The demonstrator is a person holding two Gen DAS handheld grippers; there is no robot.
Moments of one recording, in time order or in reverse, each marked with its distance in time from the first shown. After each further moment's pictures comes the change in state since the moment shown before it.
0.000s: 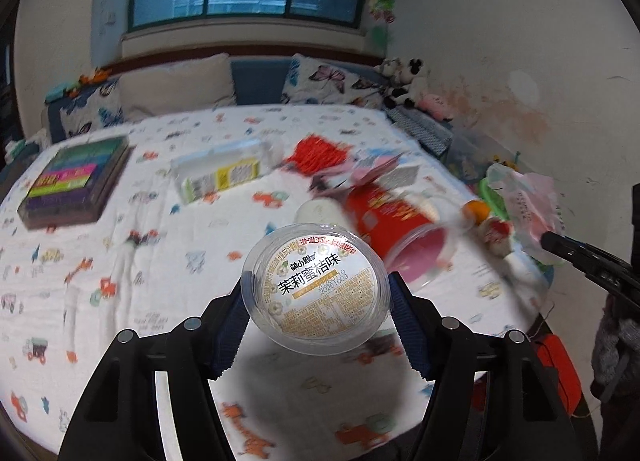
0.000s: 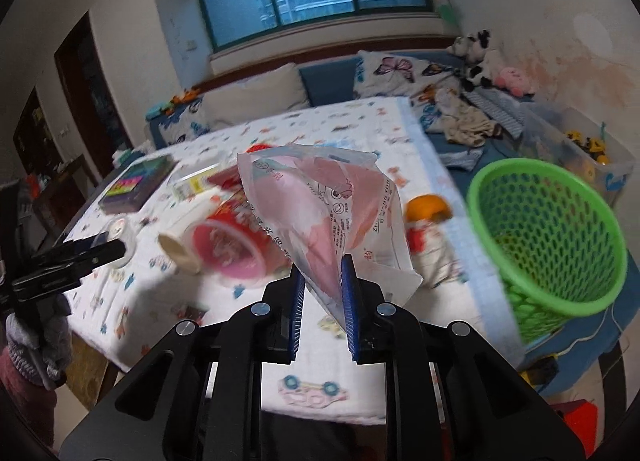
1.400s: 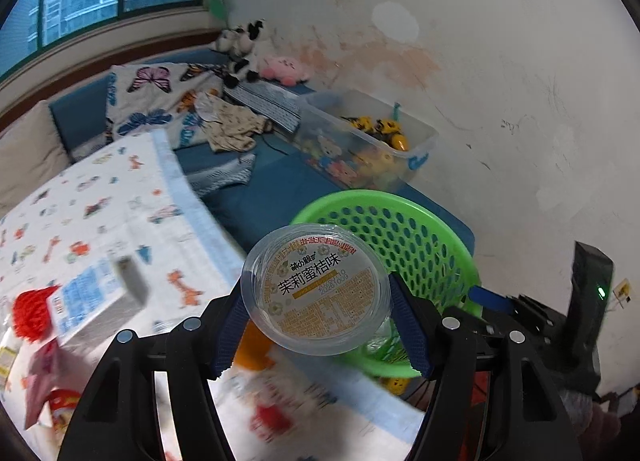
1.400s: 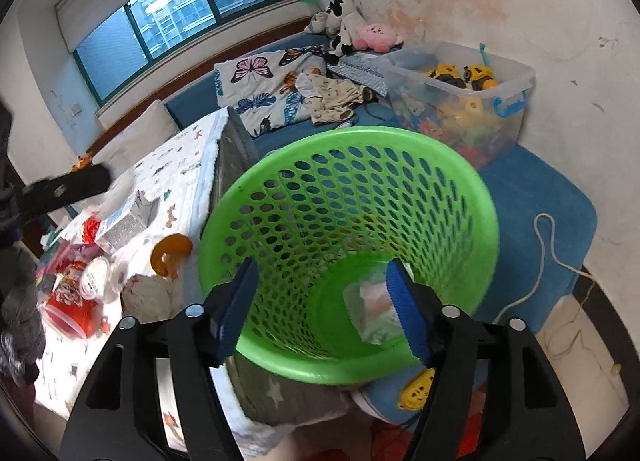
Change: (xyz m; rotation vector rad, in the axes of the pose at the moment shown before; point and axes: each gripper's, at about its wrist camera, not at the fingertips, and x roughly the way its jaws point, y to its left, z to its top) left arm 0.174 -0.296 0.129 0.294 0.163 -0.346; right arm -0.010 -0.233 -0.006 0.315 0.021 -0.247
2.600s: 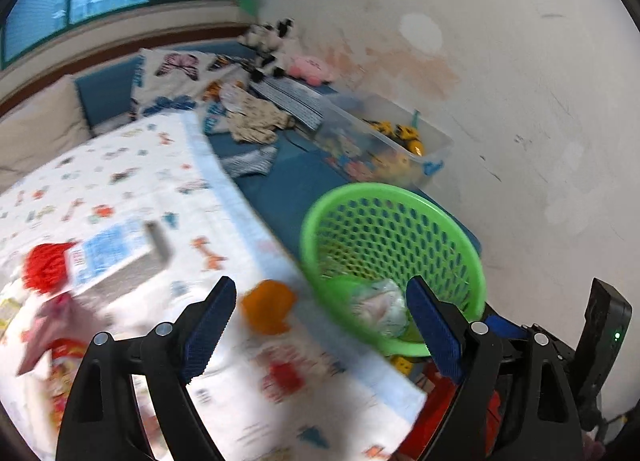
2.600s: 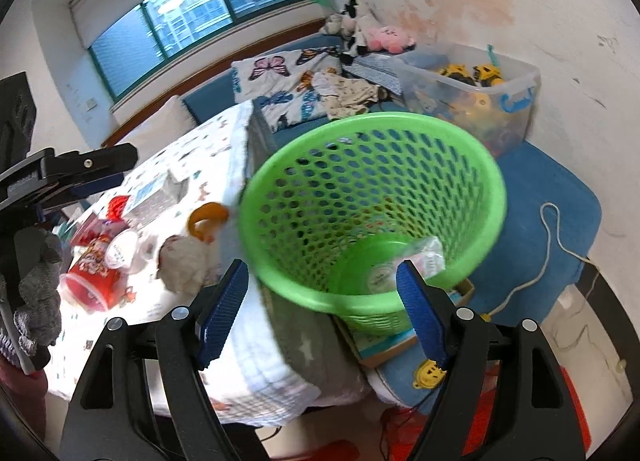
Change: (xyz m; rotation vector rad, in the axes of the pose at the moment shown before) left arm -0.041 0.023 -0.034 -0.098 -0.035 0.064; right arm -0.029 0.029 -0.034 -0.026 -0.003 0.056
